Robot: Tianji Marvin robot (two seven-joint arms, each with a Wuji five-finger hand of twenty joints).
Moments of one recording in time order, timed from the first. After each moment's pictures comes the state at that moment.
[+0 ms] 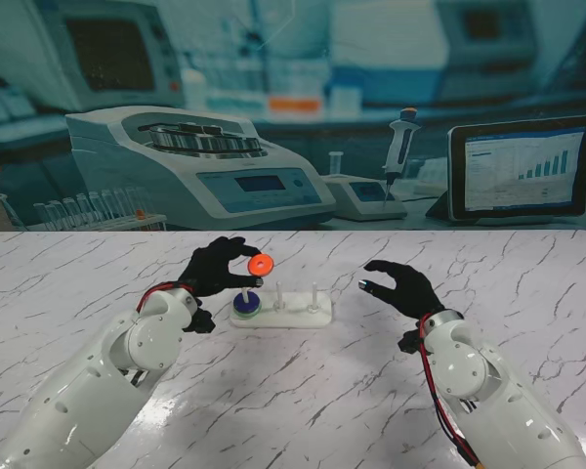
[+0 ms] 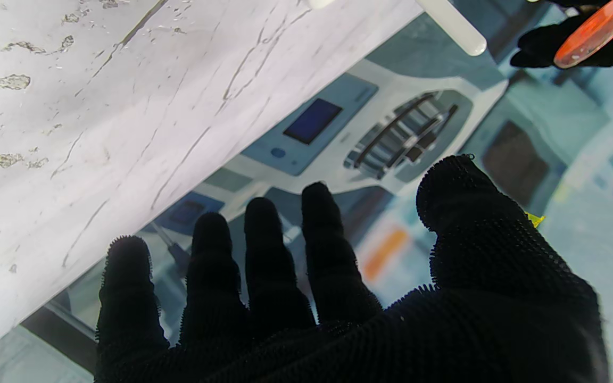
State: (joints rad) left arm 1.32 -1.12 -1.07 -1.41 0.51 -0.02 0.04; right arm -1.45 -1.15 1.20 -1.33 -0.41 -0.11 -0.15; left_hand 0.98 -0.30 -0.04 -0.06 0.58 0.03 0.30 0.54 0.41 0.22 0.07 0.27 0.17 0.28 0.09 0.31 -0.07 0.50 0.45 0.49; right_hand 0.48 -0.30 0.51 -0.04 0.56 0.07 0.24 0.51 0.59 0.13 0.21 0.25 0.44 0.11 0.19 0.36 0.09 0.30 0.42 0.72
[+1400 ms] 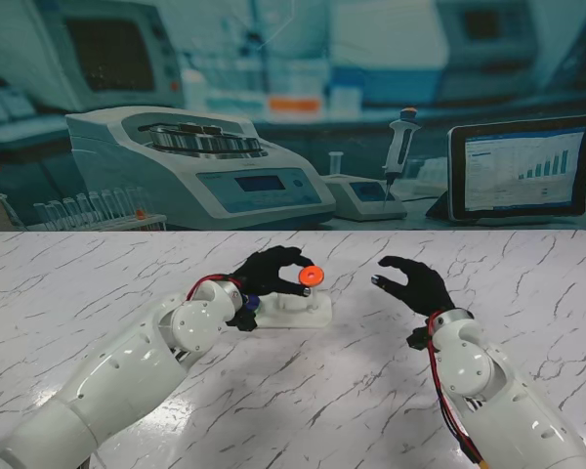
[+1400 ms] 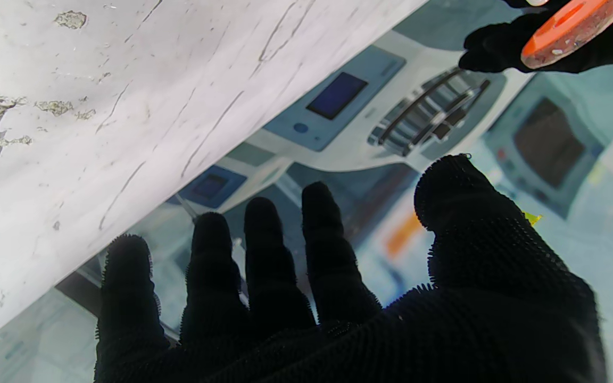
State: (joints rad) left arm 1.07 -1.19 -0.77 -1.15 0.34 -0.15 0.01; right arm -1.45 -1.16 1.23 -1.32 -0.43 -0.09 -0.19; left_hand 0.98 -0.28 -0.04 -0.06 0.58 0.03 0.28 0.53 0.41 0.22 0.07 0.27 0.18 0.28 0.09 0.32 -0.07 0.50 0.46 0.49; right_hand 0.49 -0.30 0.51 -0.04 0.56 0.07 0.24 0.51 0.59 0.13 0.21 0.25 0.44 0.11 0.19 0.36 0.10 0.30 0.42 0.72
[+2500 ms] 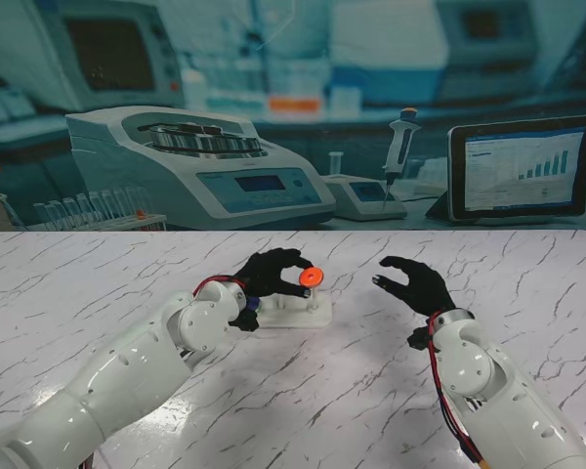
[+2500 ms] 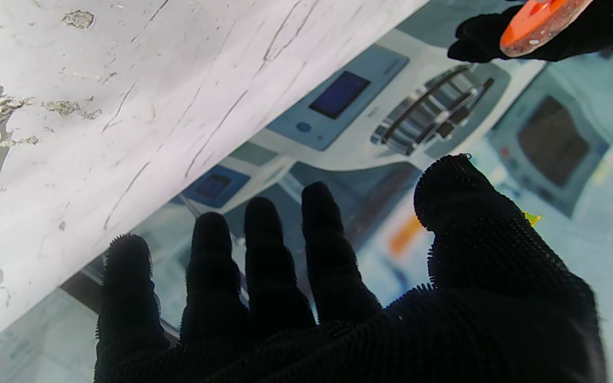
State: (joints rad) left arm 1.03 -1.21 -0.72 -1.09 0.37 -0.12 0.05; right arm -1.44 -1.16 1.23 -1.31 -0.43 -0.09 -0.20; left_hand 0.98 -0.28 -0.04 -0.06 0.58 0.03 0.28 0.52 0.41 0.22 0.07 0.28 0.21 0.28 0.10 0.33 -0.05 0.50 0.50 0.50; right_hand 0.49 -0.30 0.51 -0.04 0.56 0.07 0.24 0.51 0.59 0.13 0.21 0.25 0.44 0.11 0.19 0.36 0.10 0.30 0.42 0.72
